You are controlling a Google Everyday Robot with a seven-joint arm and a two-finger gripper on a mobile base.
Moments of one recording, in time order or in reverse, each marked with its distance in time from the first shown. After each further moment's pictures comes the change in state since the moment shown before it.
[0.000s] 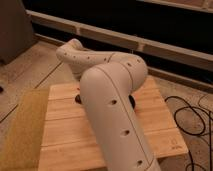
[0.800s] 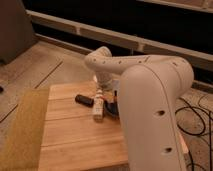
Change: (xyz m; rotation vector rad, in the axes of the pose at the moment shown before) arm 0.123 0.054 0.042 -0.076 0.002 0.200
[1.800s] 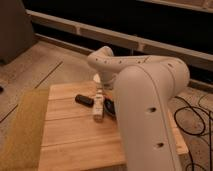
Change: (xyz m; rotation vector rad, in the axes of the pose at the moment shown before) arm 0.000 -0.028 0.008 -0.027 0.075 0.019
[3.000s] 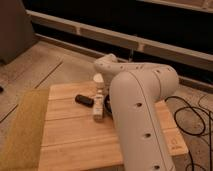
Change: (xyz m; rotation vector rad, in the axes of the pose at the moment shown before) arm -0.004 0.005 0.051 -0.123 -0.001 0.046
